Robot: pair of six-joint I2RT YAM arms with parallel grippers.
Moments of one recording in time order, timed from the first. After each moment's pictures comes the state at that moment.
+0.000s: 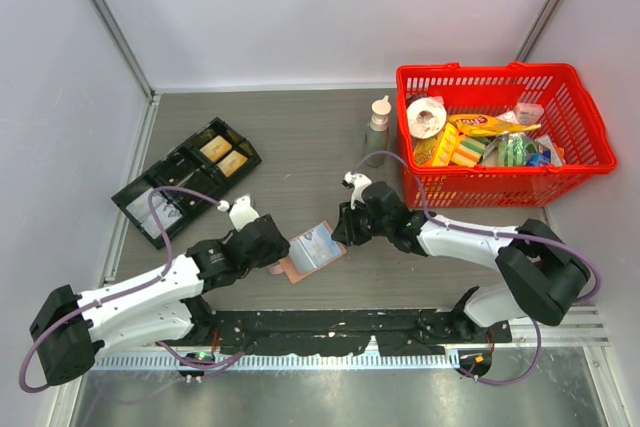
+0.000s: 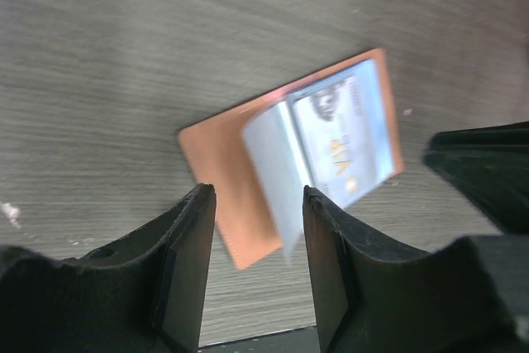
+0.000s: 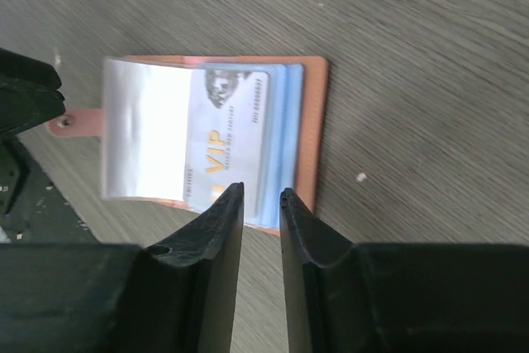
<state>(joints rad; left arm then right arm) -0.94 0.93 0.48 -0.45 -0.43 -1.16 0.77 1.40 0.62 0.10 -0.20 0.42</state>
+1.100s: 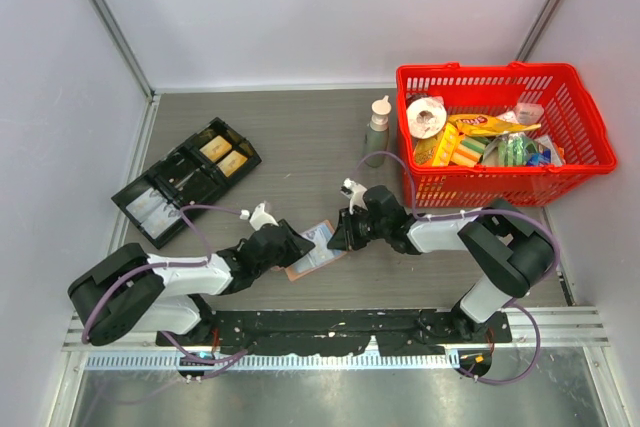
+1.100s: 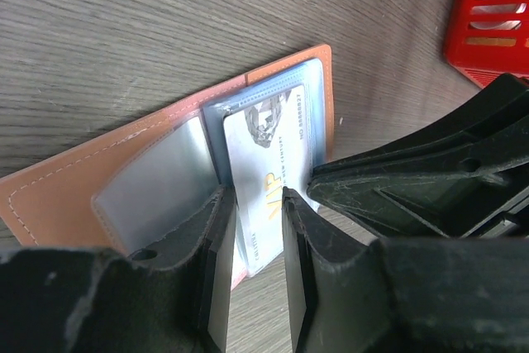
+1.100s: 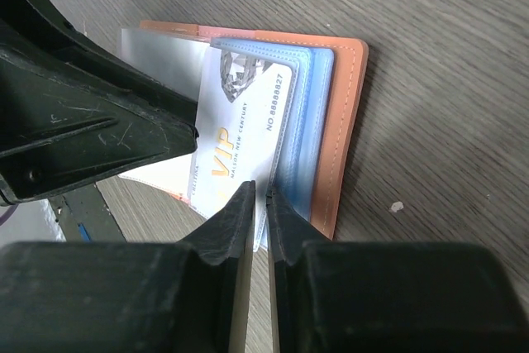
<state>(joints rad) -0.90 1.28 0.29 0.37 -0.23 -1.25 0.71 1.61 0.56 0.38 -0.45 0.51</state>
